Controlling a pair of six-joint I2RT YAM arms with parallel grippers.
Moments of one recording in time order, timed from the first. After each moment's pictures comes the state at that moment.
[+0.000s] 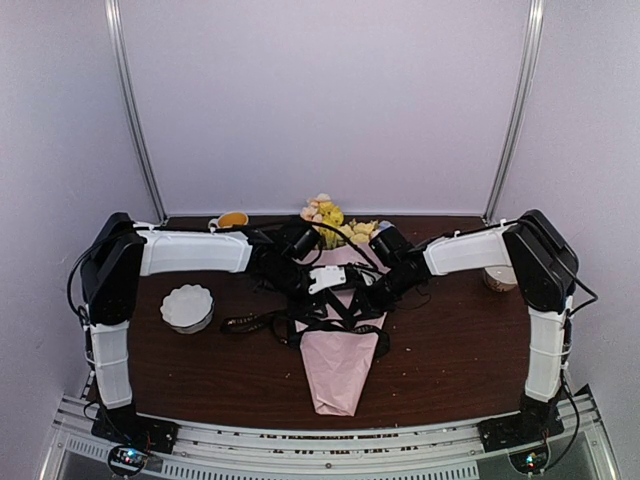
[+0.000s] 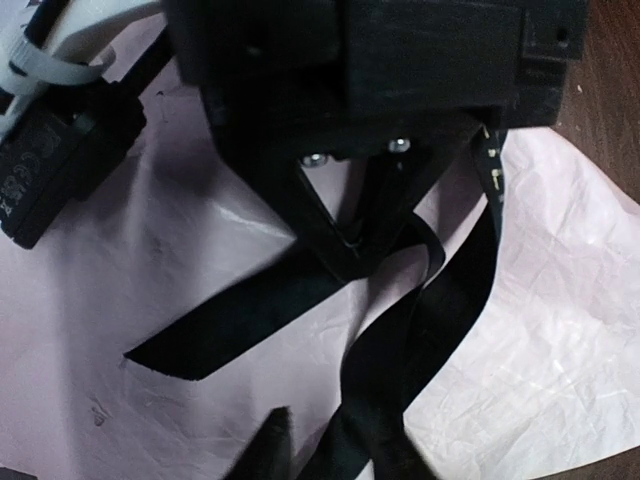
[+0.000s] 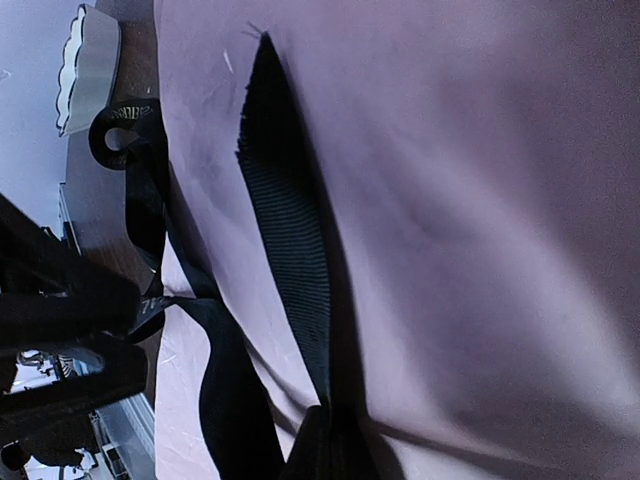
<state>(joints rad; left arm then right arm) -0.86 2.01 1.50 -0.54 0.23 0.59 0.64 2.02 1.30 -0.37 -0.60 0.38</state>
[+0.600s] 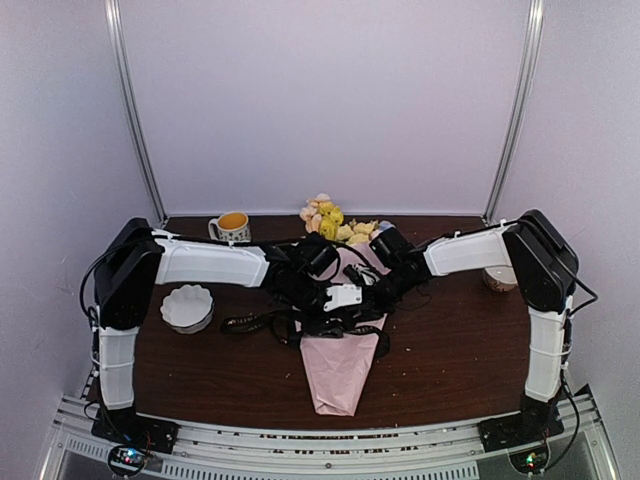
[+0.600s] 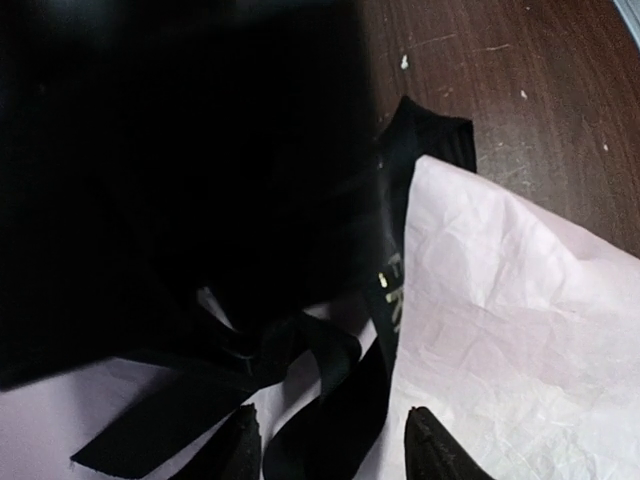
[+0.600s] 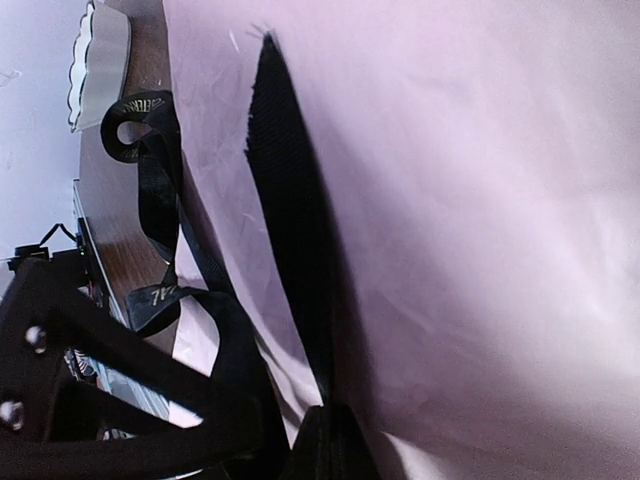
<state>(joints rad) -0.94 2.06 1.51 -0.48 0.28 0.64 0.64 2.02 1.29 -0.37 -0.65 0.40</state>
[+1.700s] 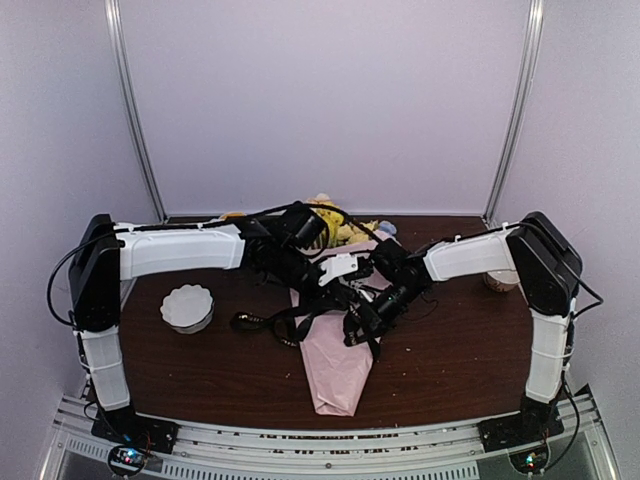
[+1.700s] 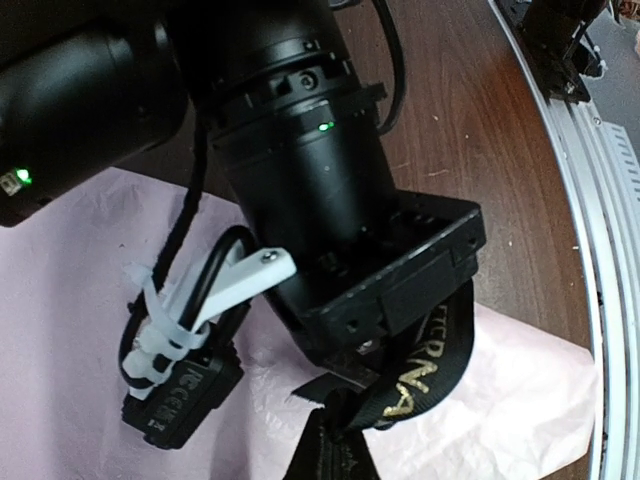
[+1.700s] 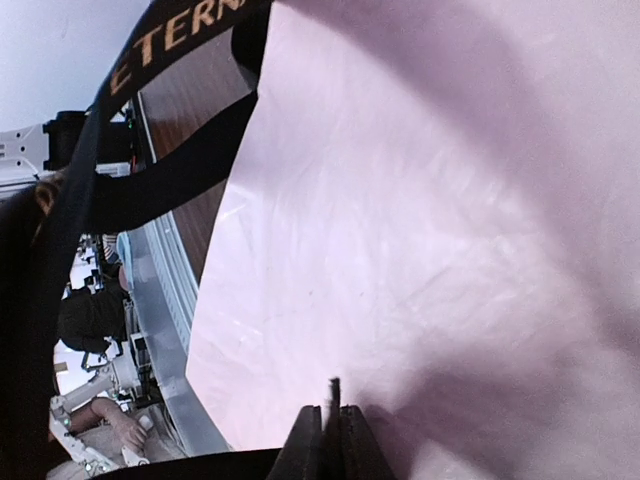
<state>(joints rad) -0.91 1.93 1.54 -0.53 0.42 0.53 0.68 1.98 1.25 -0.51 -0.86 0.19</state>
